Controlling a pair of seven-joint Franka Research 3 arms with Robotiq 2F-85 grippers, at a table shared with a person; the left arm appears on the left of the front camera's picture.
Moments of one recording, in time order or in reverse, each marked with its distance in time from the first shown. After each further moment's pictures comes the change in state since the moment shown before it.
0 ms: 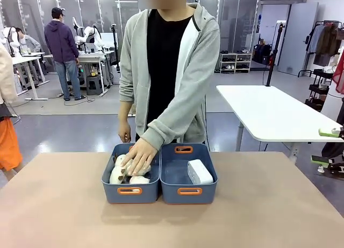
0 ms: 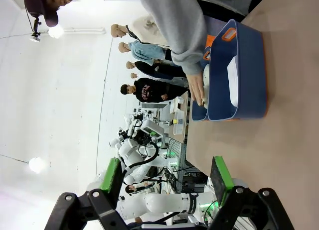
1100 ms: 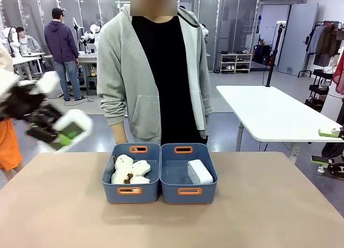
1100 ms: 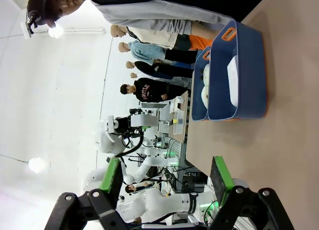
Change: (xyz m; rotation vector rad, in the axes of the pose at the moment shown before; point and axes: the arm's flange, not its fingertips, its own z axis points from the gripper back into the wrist) left arm 0.234 -0.138 -0.239 -0.243 0.442 -0.642; right arm 0.000 0.000 0.000 0.000 0.001 0.001
